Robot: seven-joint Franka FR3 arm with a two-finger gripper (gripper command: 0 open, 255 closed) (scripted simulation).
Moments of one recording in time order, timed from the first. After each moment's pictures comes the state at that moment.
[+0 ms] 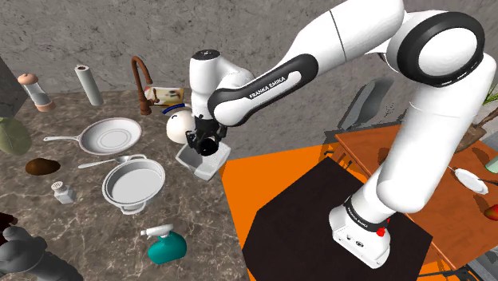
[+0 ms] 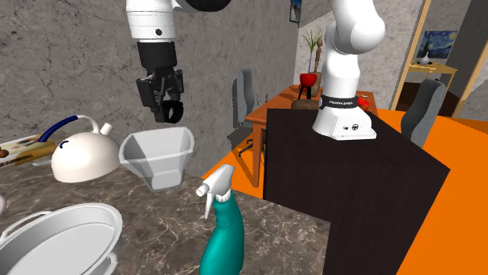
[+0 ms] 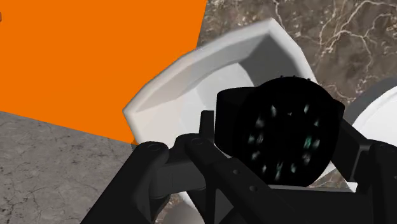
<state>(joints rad) 0.09 0.30 0.49 -2.03 -0.20 2.28 0.83</state>
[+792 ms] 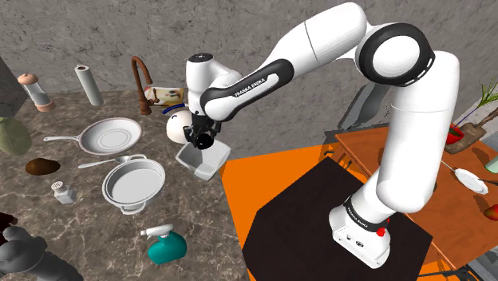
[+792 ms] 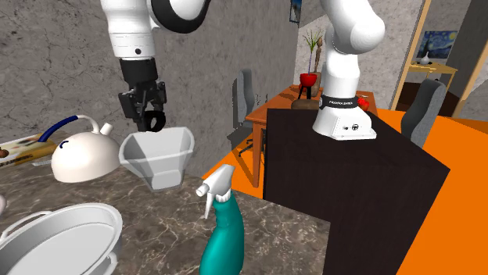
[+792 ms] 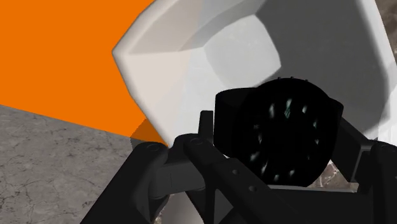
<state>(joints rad) 0.09 0.48 0.43 -1.86 -0.27 2.28 0.79</state>
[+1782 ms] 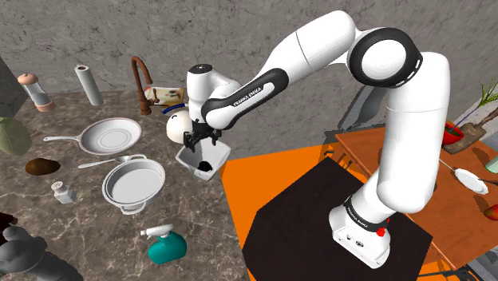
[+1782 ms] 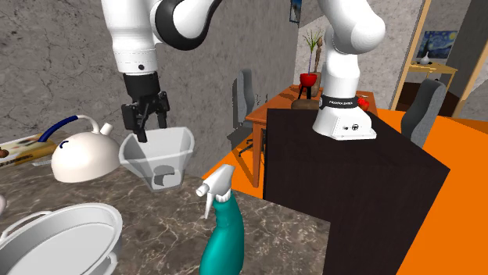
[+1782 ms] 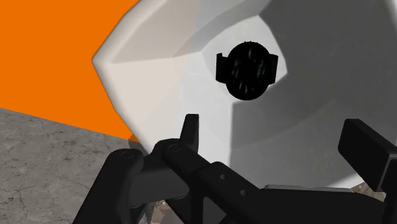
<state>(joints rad) 0.10 0.53 0.41 -1.87 -0.30 2.34 0.81</state>
